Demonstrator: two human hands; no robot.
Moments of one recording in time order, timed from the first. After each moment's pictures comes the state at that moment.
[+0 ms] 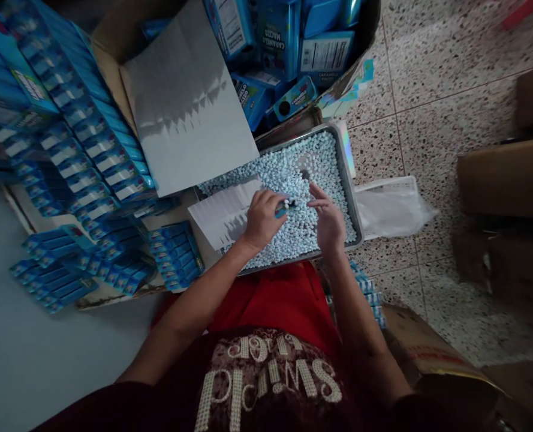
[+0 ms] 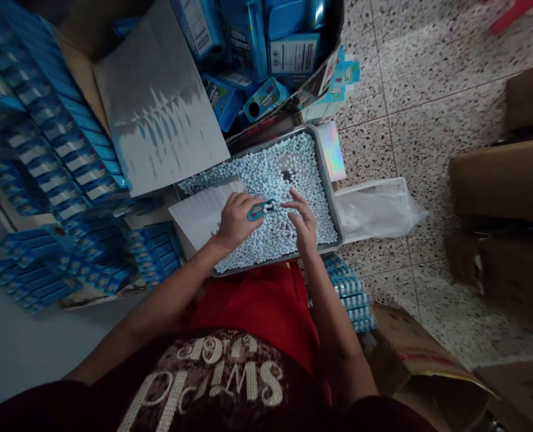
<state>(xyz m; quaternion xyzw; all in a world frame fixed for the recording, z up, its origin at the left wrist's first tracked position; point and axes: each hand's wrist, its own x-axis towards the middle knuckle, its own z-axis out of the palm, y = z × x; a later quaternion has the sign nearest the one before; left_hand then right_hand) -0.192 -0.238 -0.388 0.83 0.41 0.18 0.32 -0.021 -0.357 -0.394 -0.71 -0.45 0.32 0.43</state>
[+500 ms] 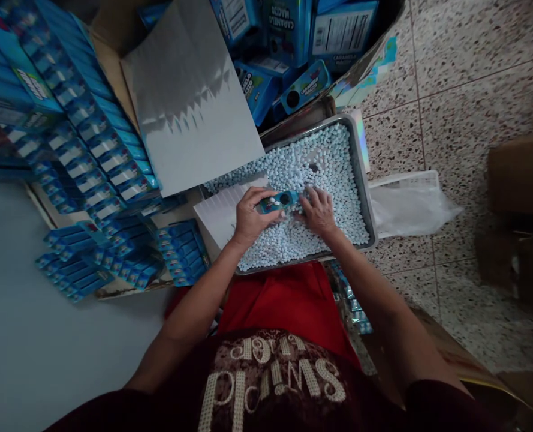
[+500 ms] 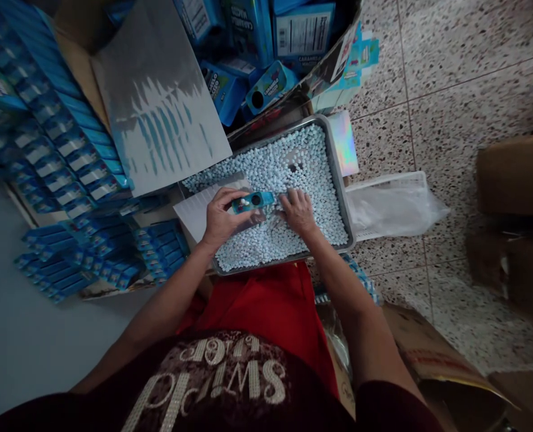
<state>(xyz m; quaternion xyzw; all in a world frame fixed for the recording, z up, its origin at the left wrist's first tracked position) -0.222 -0.221 -0.399 0.75 0.45 0.23 0.44 -0.013 -0.338 -0.480 -0.71 -0.64 0.29 0.06</state>
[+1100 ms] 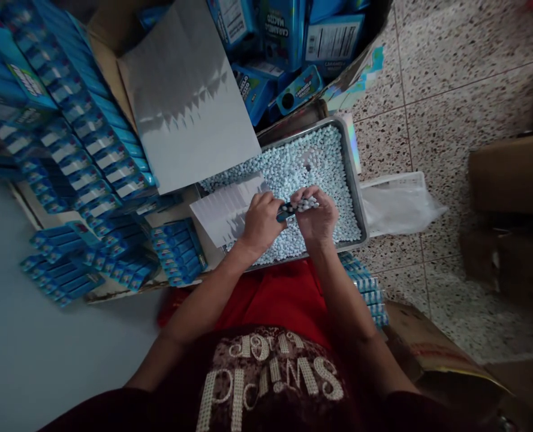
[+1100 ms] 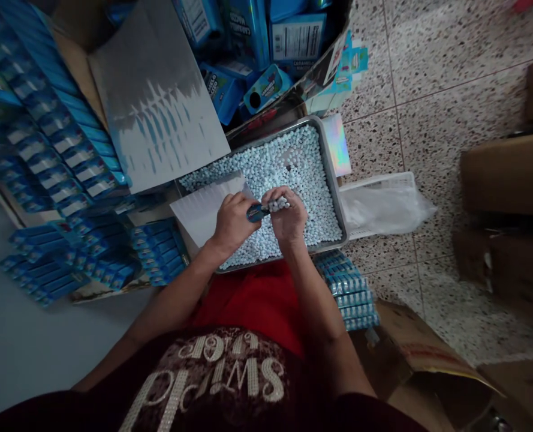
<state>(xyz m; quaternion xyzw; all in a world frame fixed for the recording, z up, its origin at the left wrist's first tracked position) -0.195 -0.244 -0.362 0.86 0.43 0.00 0.29 -0.063 -0.295 -0.354 -0.45 -0.01 0.54 0.71</state>
